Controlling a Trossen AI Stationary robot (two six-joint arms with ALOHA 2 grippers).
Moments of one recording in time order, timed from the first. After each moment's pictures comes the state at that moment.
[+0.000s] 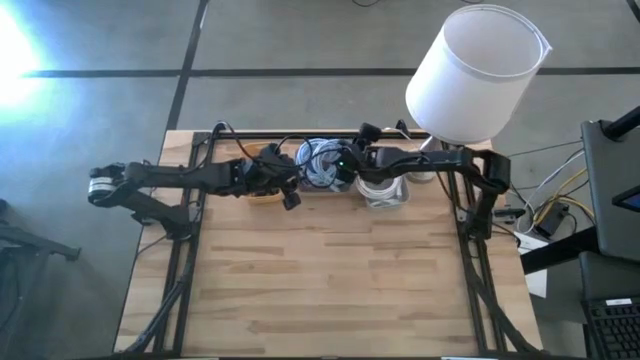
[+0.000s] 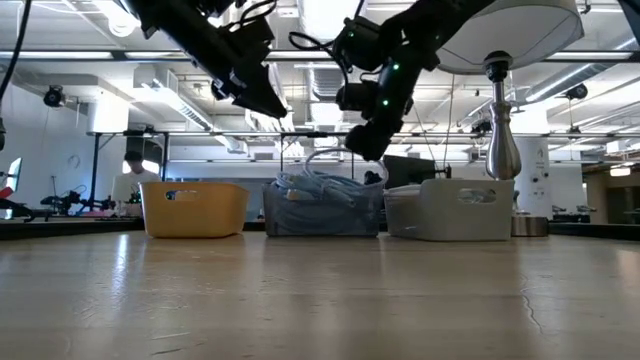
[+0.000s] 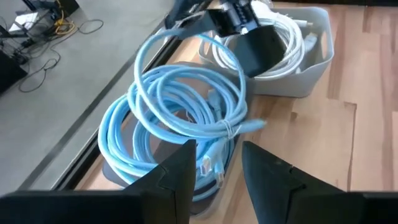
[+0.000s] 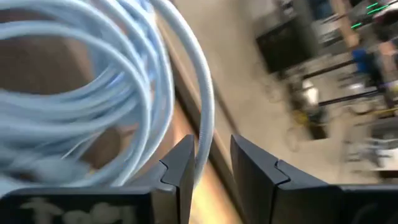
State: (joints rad) left arm 0.18 1.28 0.91 -0.17 -0.31 0.00; right arm -0.27 1.82 1.32 -0.46 0.80 -0.11
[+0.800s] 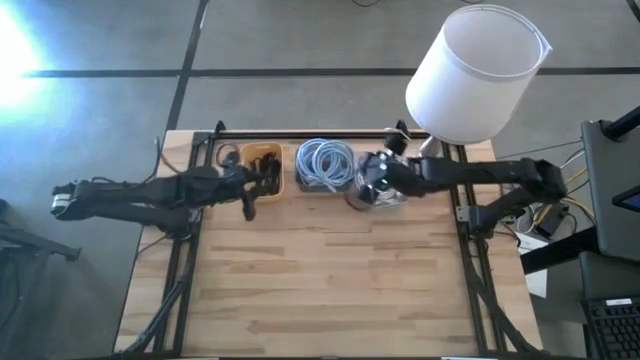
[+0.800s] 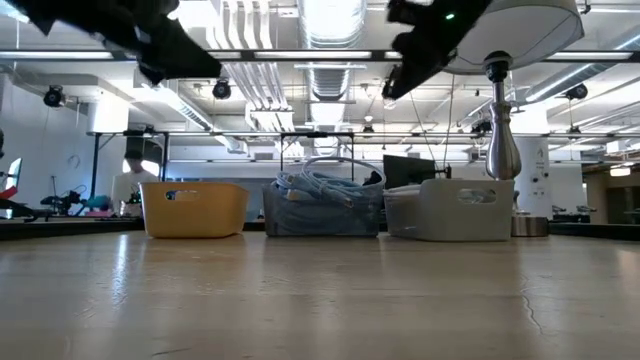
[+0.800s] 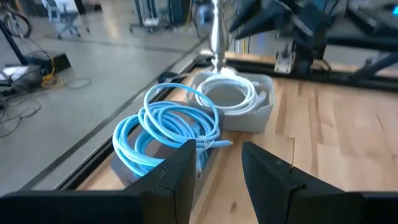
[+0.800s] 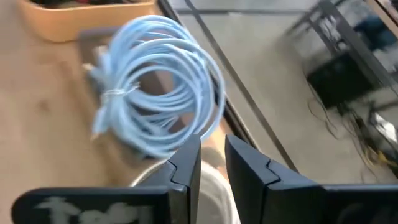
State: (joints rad) left arm 0.07 0.70 0.56 -0.09 -0.32 -0.05; right arm -0.08 1.40 1.17 -0.60 0.65 0.05
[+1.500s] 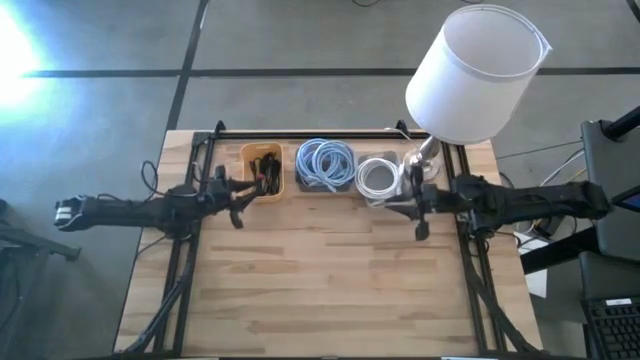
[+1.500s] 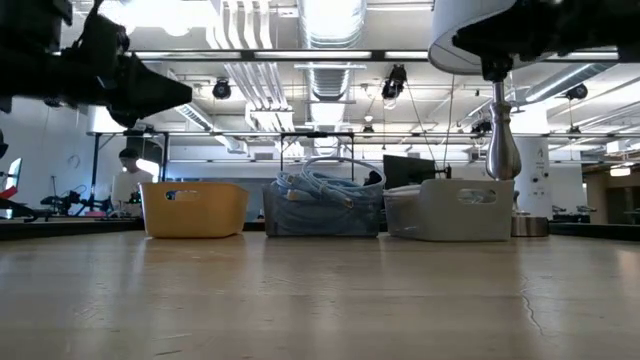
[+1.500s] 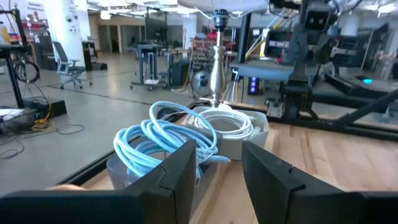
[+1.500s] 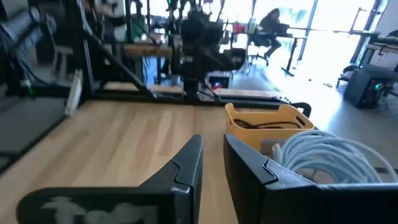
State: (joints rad) left arm 0.07 0.35 0.07 0.37 -0.31 -0.03; right arm -0.02 0.67 0.38 0.20 -0.02 -0.03
